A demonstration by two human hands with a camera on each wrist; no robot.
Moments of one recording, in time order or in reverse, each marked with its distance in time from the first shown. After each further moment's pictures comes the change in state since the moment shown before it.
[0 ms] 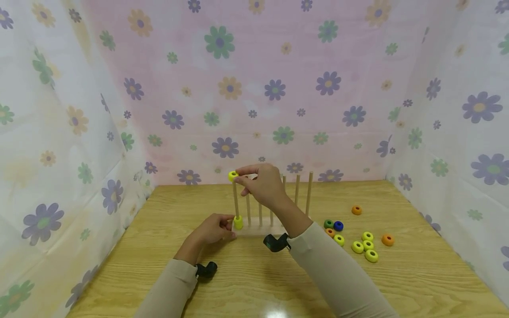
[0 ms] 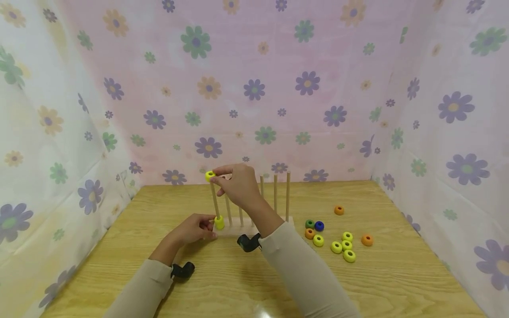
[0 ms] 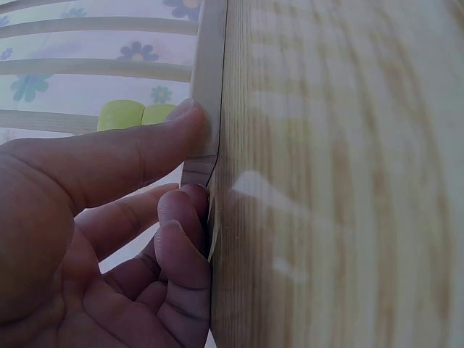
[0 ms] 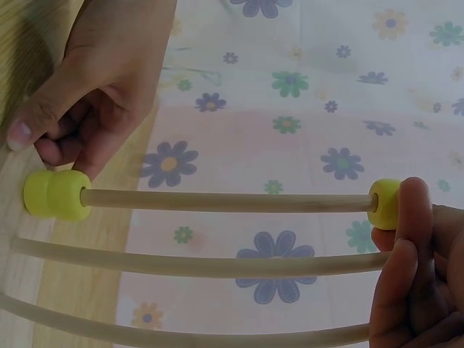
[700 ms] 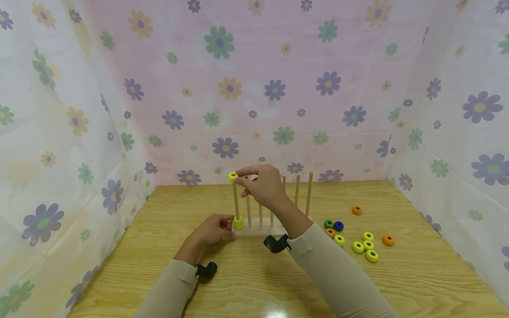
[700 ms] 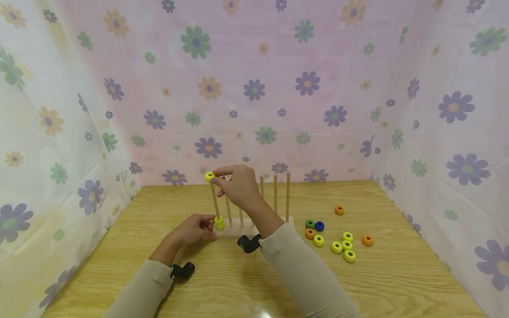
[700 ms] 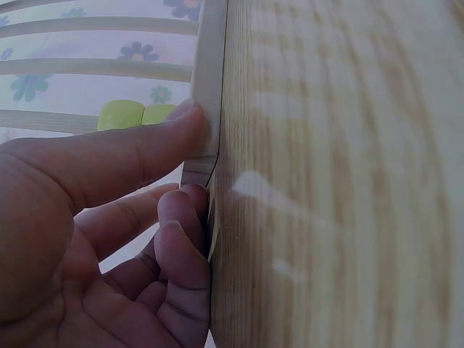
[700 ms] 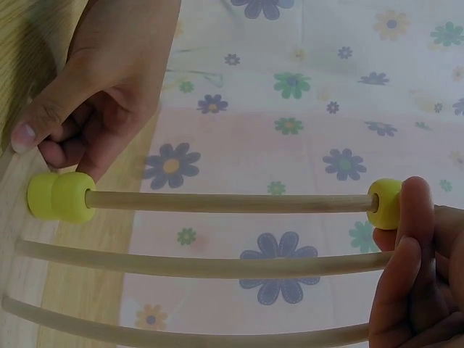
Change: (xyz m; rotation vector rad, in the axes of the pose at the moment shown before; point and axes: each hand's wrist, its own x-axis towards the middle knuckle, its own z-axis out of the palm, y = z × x) left_hand -0.001 0.002 0.000 -0.016 -0.009 0.000; right_hand -0.001 0.004 0.002 0.008 0.012 0.002
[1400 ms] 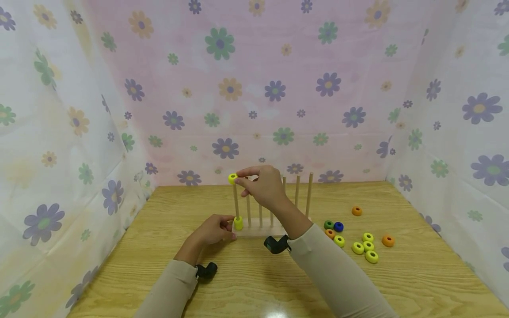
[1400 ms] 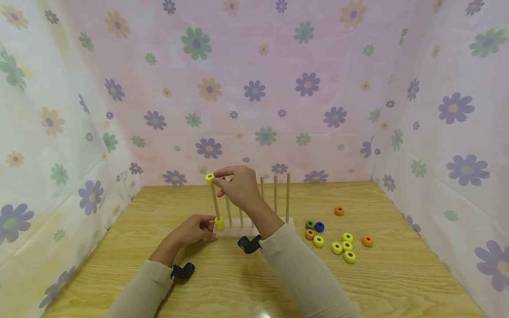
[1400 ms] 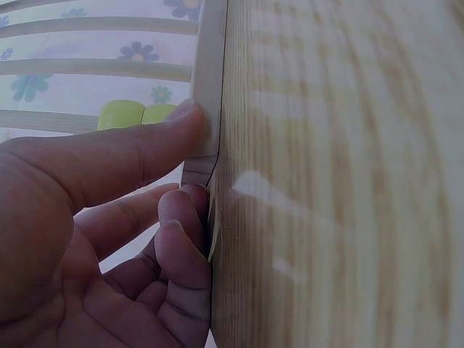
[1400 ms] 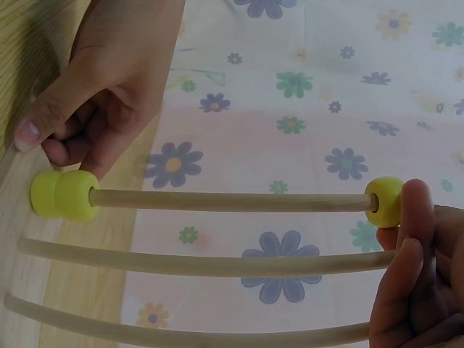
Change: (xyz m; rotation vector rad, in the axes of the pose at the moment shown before) left_hand -0.001 0.002 0.001 -0.002 0.005 -0.015; right_hand -0.001 0.001 0.000 0.001 0.015 -0.001
